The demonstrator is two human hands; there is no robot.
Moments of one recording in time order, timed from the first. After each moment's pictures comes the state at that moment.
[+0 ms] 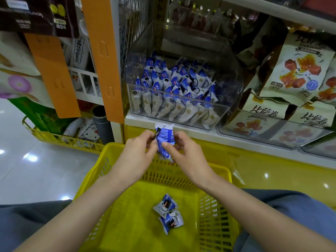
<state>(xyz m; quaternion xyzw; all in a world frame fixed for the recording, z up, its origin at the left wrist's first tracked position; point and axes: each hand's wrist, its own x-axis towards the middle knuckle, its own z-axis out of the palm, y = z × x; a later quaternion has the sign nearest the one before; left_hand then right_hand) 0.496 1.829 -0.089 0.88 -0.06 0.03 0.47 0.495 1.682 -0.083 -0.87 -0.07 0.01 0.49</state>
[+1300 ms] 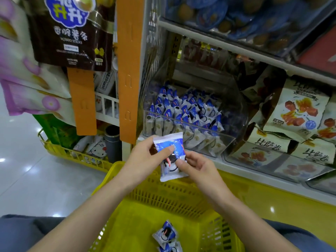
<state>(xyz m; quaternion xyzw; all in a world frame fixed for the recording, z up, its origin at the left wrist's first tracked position) 0.503 1.837 -0.043 0.74 -0.04 0.01 0.68 0.491 1.680 -0.041 -0.74 -0.03 0.12 0.66</state>
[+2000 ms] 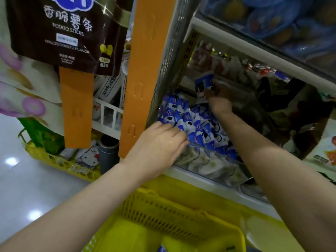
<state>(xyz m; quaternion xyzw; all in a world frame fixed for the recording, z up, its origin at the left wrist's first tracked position) 0.587 1.857 -0.032 0.91 -0.27 0.29 0.15 0.752 1.691 0.007 -0.89 0.04 -0.18 0.42</state>
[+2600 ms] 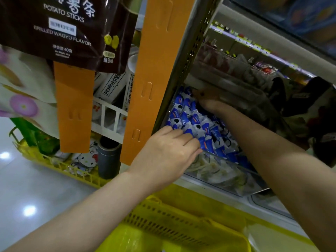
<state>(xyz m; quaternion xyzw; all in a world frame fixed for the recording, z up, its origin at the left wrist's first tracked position) 0.595 1.859 -0.039 0.88 -0.29 0.34 0.16 0.792 1.715 -0.006 -0.97 -0.04 0.00 0.25</state>
